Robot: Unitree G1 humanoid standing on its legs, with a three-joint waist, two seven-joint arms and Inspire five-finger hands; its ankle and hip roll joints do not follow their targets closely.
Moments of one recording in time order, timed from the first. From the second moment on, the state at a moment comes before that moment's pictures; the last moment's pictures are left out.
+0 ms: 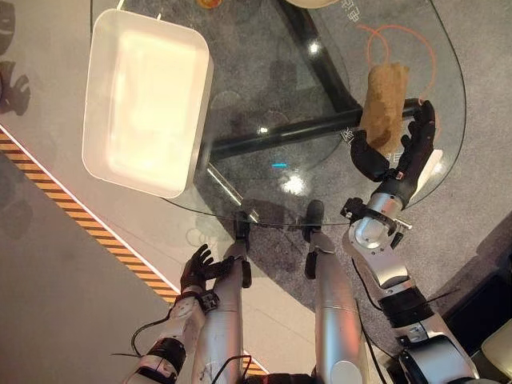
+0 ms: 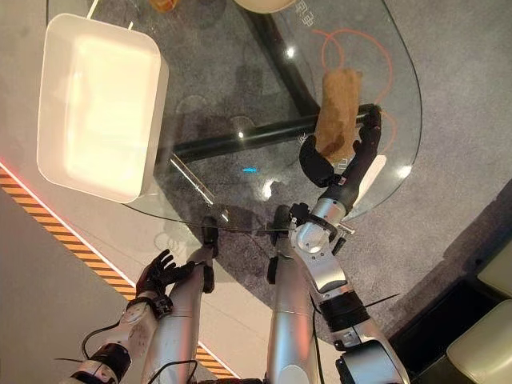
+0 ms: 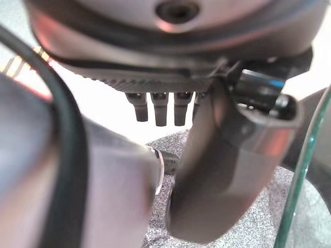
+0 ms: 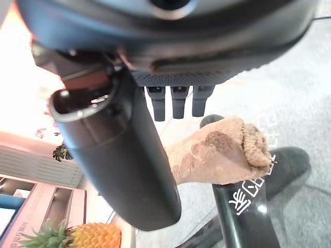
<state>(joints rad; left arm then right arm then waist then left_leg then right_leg) -0.25 0.23 -0.31 0.86 -0.69 -0.17 0.22 -0.50 -0.32 0.27 0.09 0.20 -0.06 -1.01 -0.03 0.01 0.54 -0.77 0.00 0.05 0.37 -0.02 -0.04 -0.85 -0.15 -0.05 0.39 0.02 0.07</state>
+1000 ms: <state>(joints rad) -0.31 0.24 -0.34 0.86 -0.69 -0.15 0.23 -0.69 -0.40 0.26 0.37 0.25 0.07 -1.05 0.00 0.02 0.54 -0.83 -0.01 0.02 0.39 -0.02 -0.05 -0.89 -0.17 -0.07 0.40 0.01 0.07</state>
